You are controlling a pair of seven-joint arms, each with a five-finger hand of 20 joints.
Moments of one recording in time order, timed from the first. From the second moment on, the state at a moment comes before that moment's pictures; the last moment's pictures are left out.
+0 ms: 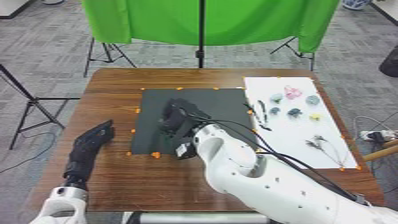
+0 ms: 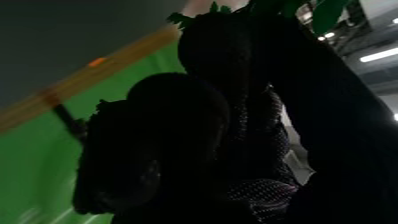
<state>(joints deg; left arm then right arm) 123.6 -65.2 -95.8 -112.0 64.6 7.0 10.7 -58.8 -64.7 25.6 -102.8 -111.9 9.3 29.0</state>
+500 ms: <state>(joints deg) 121.3 -65.0 -93.4 -111.8 64.7 5.9 11.0 -56.5 -69.2 21.3 -96.4 -107.3 10.5 30.6</state>
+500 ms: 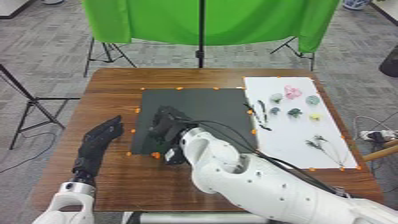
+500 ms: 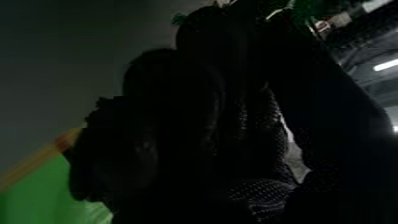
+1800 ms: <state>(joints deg) 121.7 -65.1 -94.0 -112.0 65.1 3.4 9.9 -58.6 -64.9 24.6 -101.4 -108.0 -8.0 33.6</state>
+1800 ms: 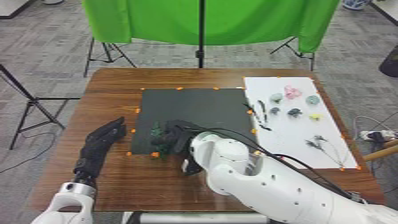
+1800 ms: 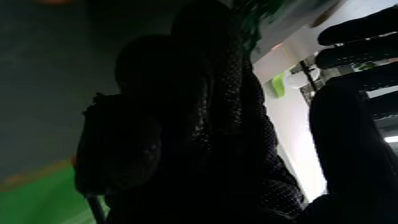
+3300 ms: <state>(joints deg) 125.3 -66.7 -97.4 -114.0 65.5 3.8 9.9 -108.1 -35.1 88.9 -112.7 -126.2 -9.4 40.2</state>
